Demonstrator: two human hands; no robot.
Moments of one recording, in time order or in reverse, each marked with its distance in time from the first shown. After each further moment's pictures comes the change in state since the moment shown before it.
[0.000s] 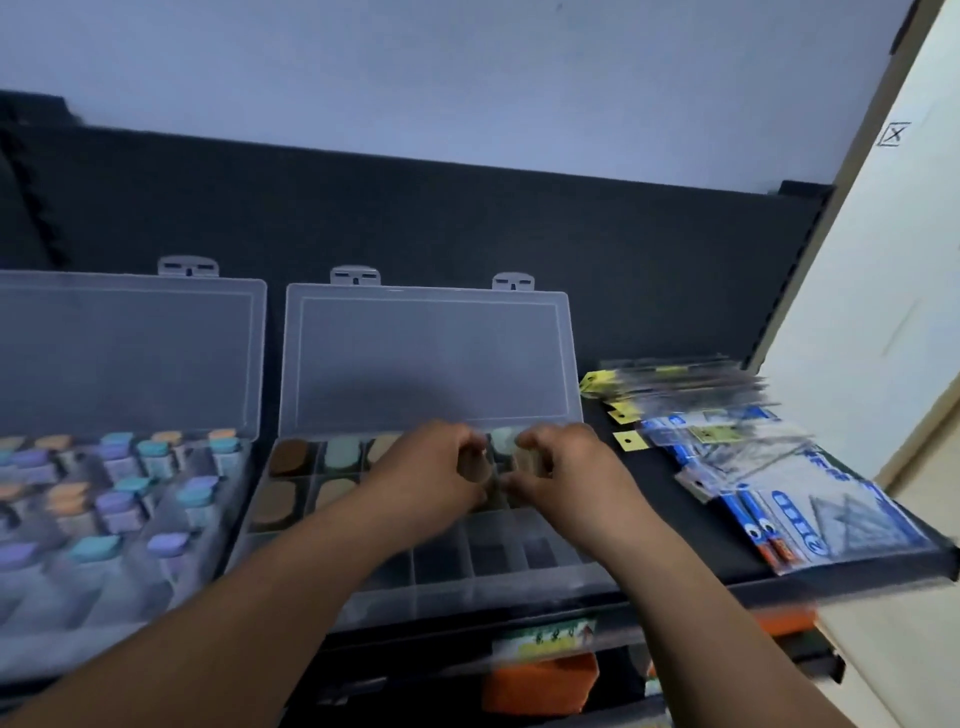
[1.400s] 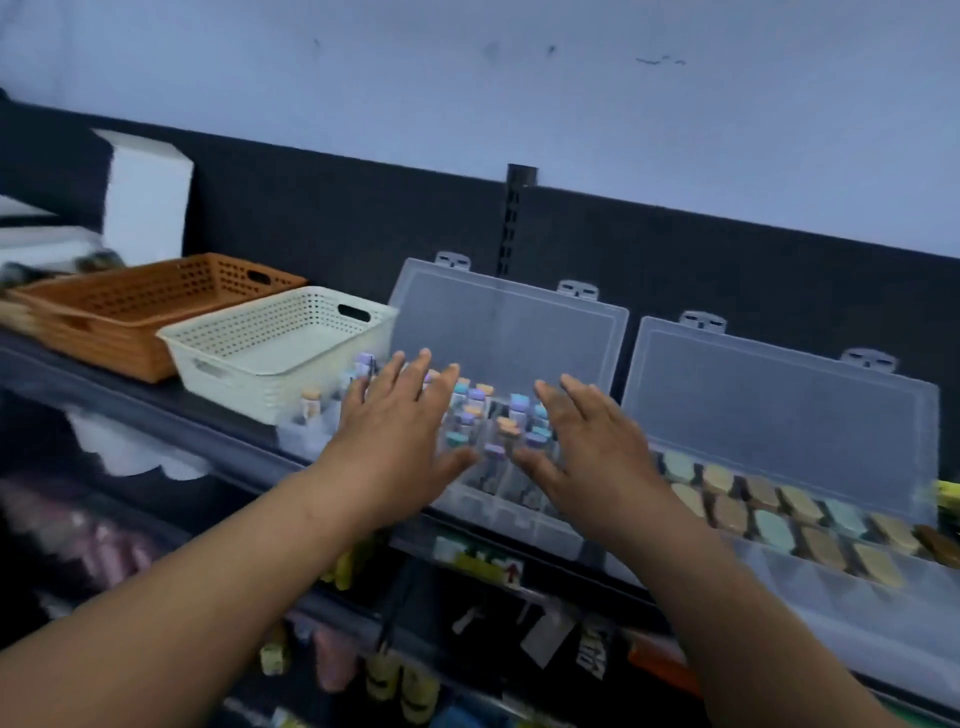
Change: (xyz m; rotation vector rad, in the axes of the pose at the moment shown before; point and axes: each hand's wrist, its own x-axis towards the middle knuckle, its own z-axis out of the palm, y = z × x) left_hand -0.213 -0.163 -0.155 0.575 0.403 -0.399; right_hand -0.058 -0.244 0.086 -0.219 -0.172 -0.614
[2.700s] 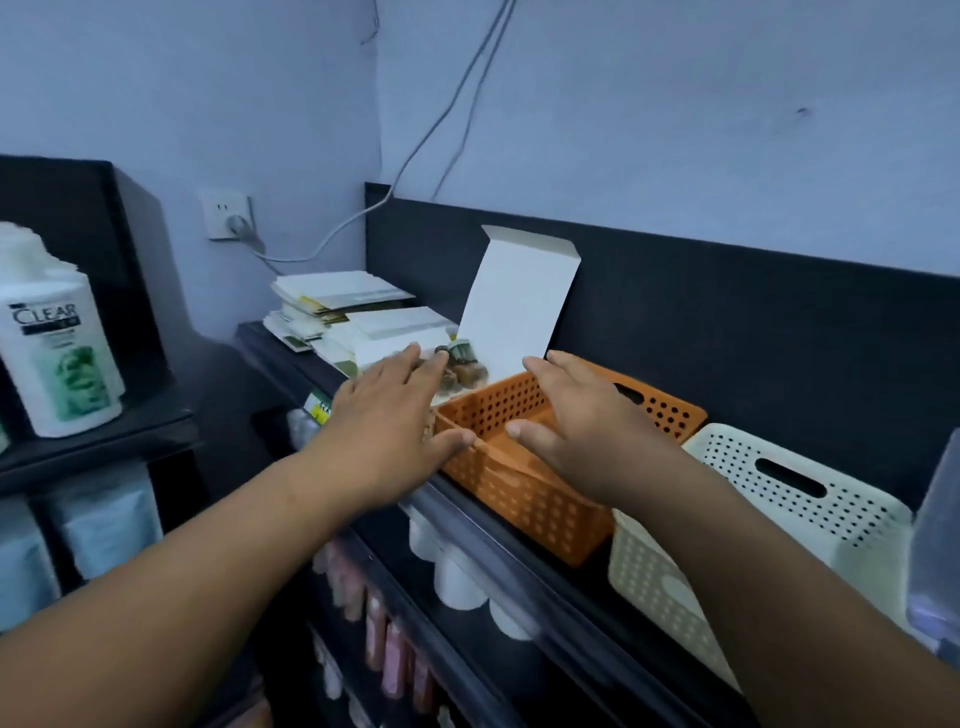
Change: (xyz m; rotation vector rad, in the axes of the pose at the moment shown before) left_hand 0.025 -0.463 -0.101 0.071 0.108 -0.426; right_hand 0.291 -0.424 0.075 0.221 -0.073 -0.506
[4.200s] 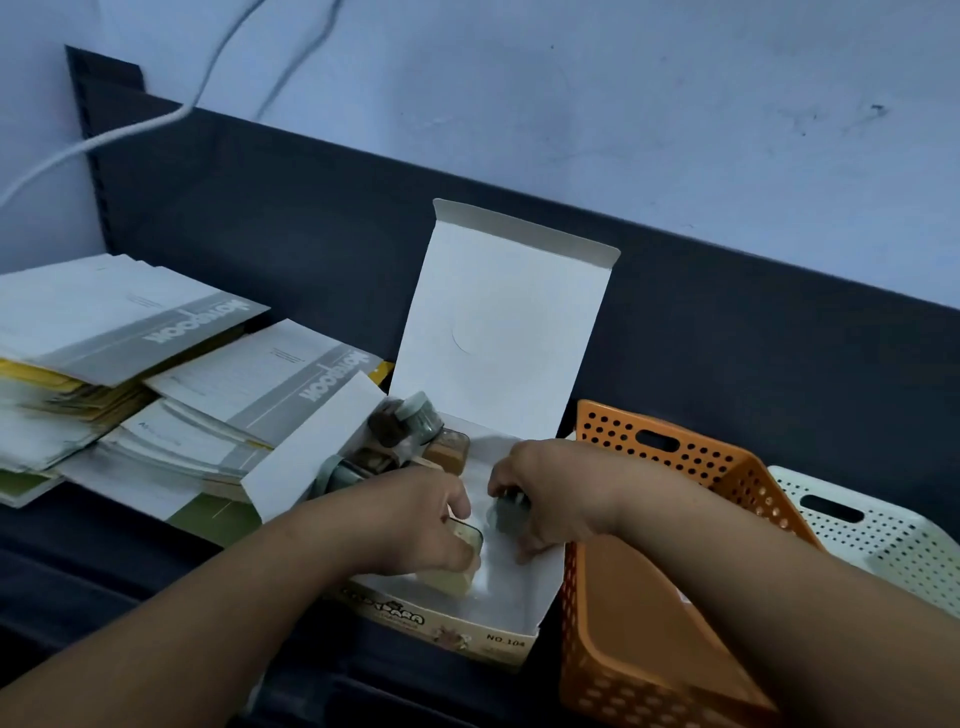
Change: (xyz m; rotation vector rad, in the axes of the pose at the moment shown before) left_hand 0.267 -0.145 0.124 -0.523 -0.811 0.447; right_hand 0.251 -0.010 0.089 -0.383 -0.601 0.401
